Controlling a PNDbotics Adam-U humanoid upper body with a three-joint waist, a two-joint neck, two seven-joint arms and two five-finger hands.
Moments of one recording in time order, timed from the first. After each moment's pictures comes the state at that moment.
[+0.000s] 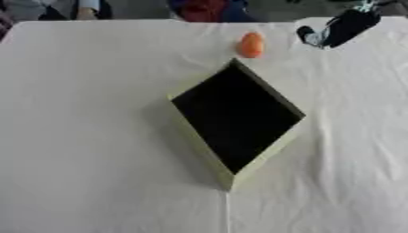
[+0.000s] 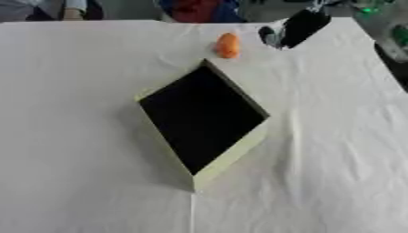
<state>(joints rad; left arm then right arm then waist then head) -0.20 0.26 0.32 -1.98 -0.07 -0.27 0.36 -1.16 -0.71 0.51 -1.38 0.69 -0.01 0.77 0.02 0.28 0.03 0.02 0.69</state>
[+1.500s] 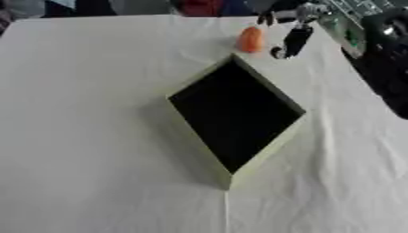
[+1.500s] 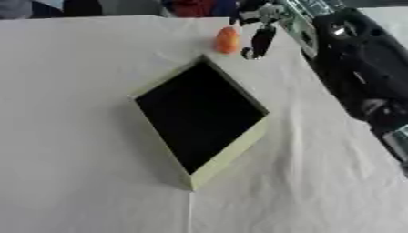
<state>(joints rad) -0.20 0.26 0.31 -1.98 -0.06 -0.27 0.34 -1.32 -0.40 0.47 -0.78 1.09 -0.15 0.68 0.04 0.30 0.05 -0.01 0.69</state>
